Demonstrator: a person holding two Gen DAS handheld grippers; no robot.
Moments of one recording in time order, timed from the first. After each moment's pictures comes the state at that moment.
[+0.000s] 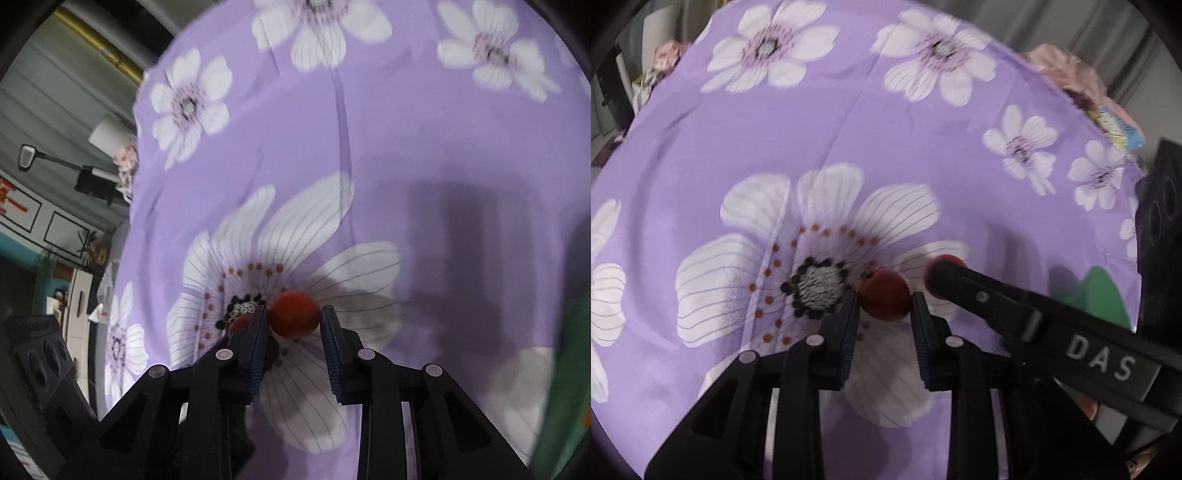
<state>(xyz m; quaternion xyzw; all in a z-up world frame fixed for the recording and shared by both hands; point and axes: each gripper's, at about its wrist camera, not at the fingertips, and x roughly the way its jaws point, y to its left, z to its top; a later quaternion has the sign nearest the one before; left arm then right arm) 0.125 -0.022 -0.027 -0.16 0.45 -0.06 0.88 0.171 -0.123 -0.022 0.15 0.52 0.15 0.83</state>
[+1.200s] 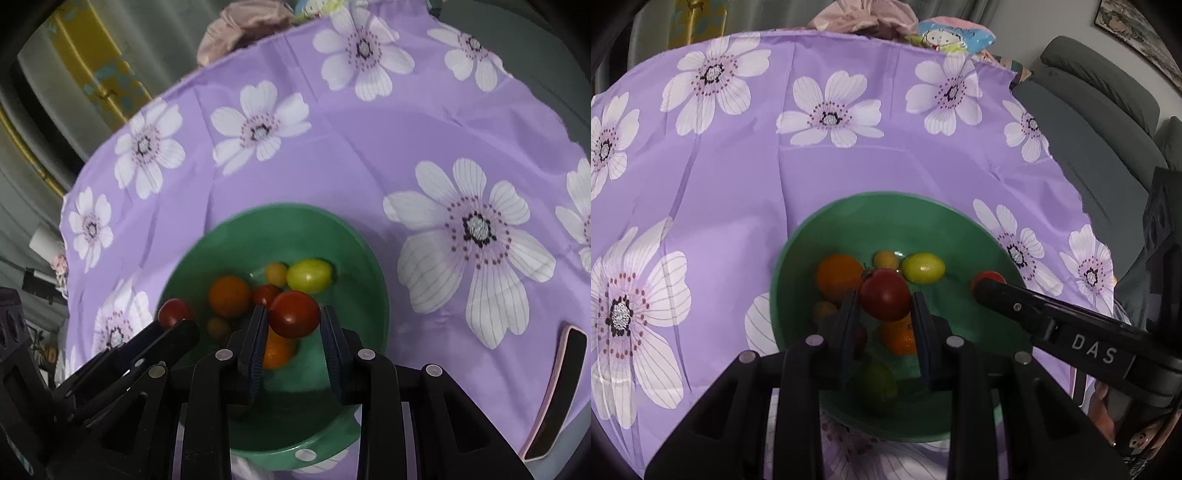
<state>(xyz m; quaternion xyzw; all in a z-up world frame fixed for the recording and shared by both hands) 0.081 -0.238 0.001 -0.03 0.42 -0.25 0.87 0.042 -0.356 0.021 0.20 0.44 -0.06 0.87</state>
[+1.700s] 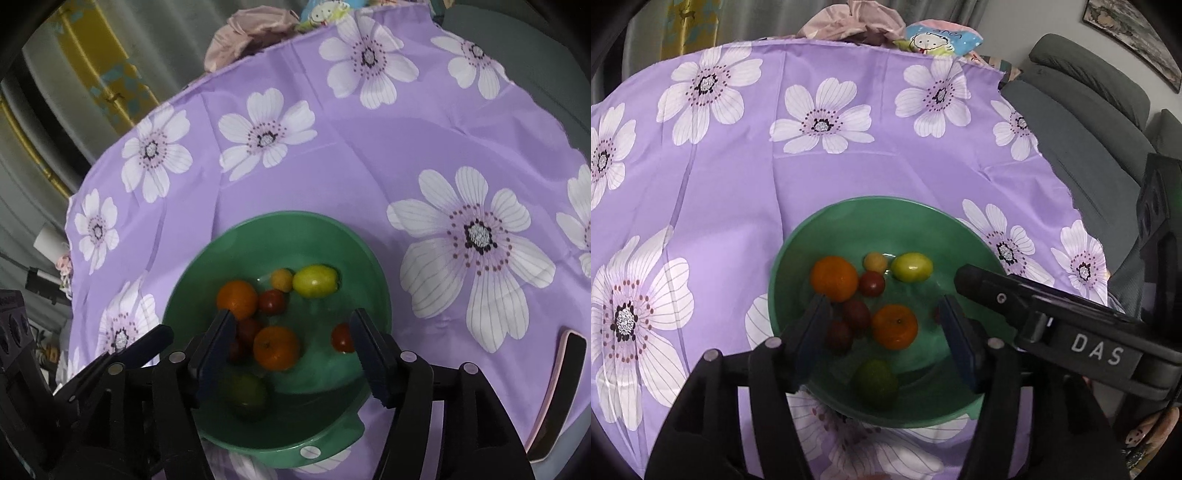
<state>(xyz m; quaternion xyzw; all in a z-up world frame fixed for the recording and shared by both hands) 0.067 -0.239 0.015 -0.02 0.41 -0.26 0.87 0.036 -0.352 0.032 0.19 0.42 -0.06 0.89</state>
